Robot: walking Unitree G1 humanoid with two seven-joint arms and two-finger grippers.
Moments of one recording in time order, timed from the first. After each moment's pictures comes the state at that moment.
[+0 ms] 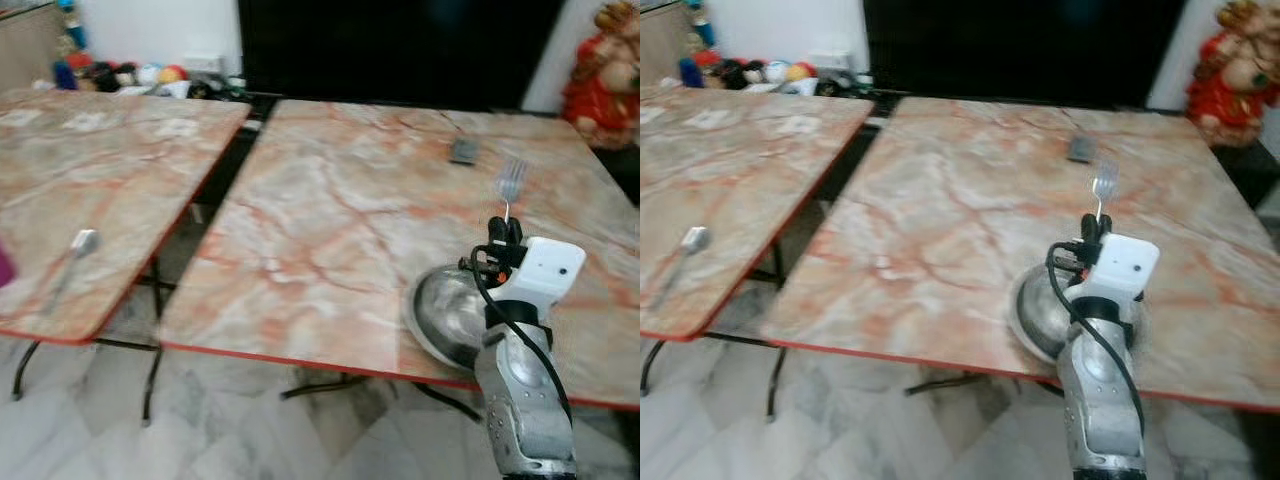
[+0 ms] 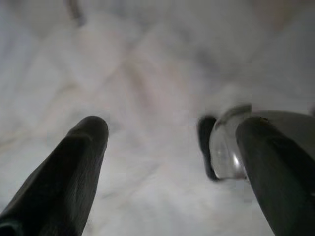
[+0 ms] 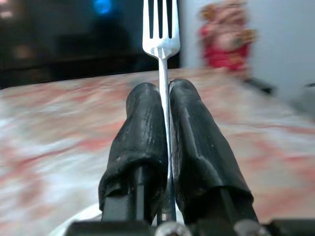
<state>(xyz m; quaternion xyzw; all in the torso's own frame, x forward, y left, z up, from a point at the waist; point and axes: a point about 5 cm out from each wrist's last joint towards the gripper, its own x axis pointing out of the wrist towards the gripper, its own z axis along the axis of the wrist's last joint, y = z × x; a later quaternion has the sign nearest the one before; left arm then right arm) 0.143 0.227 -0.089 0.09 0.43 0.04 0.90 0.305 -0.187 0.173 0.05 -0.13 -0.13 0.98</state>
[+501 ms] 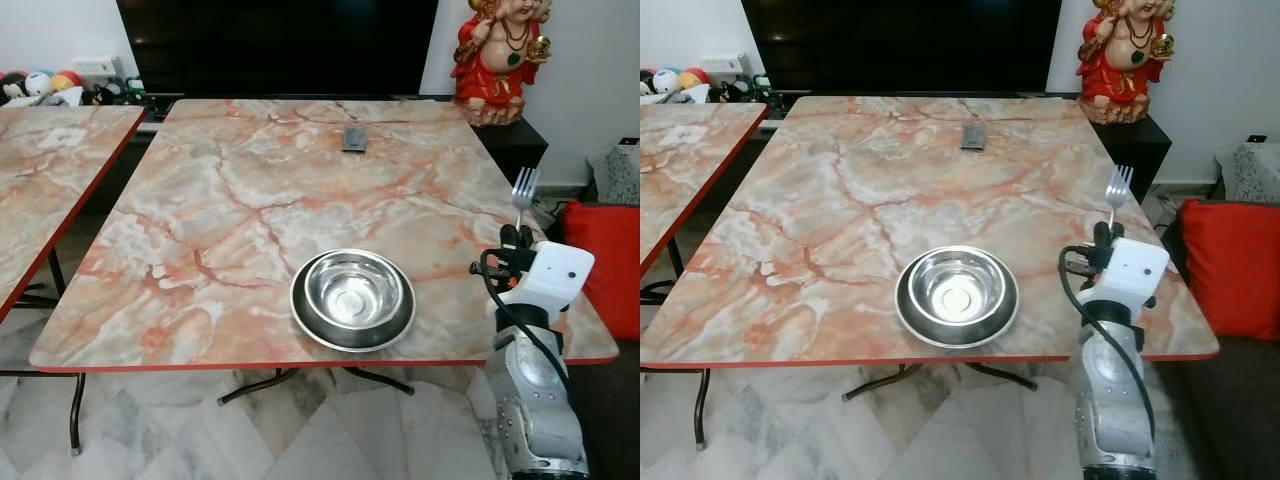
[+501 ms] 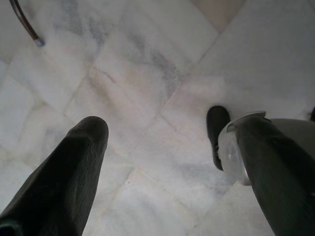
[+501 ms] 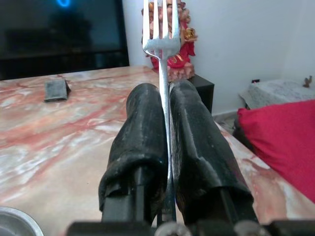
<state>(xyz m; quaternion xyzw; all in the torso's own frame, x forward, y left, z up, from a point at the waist) 0.143 0.232 -0.088 0.09 0.43 0.05 0.89 0.309 -0.189 0.170 0.04 -0.12 -0.12 0.98</state>
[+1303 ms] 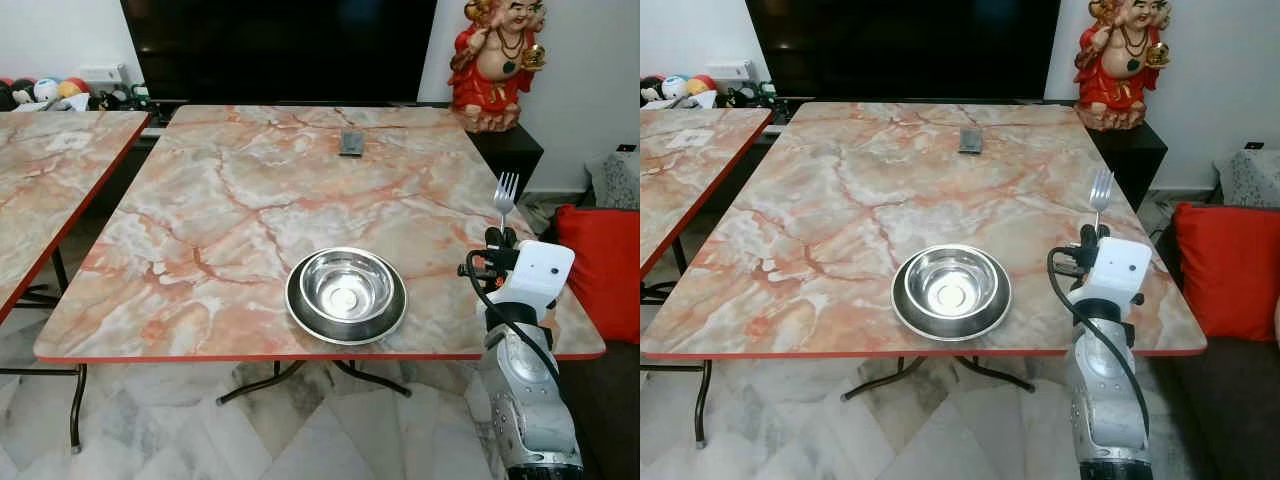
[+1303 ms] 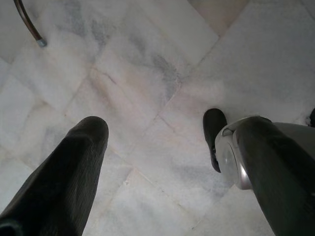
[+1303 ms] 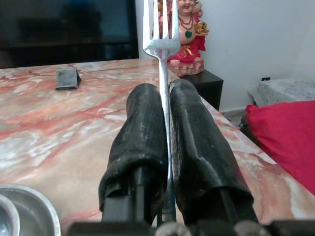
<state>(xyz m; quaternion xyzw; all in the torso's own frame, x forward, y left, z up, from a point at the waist) 0.144 0.234 -0.087 0.09 0.43 0.05 0.90 0.314 -0.184 0.163 0.03 -0.10 -0.11 0.99</state>
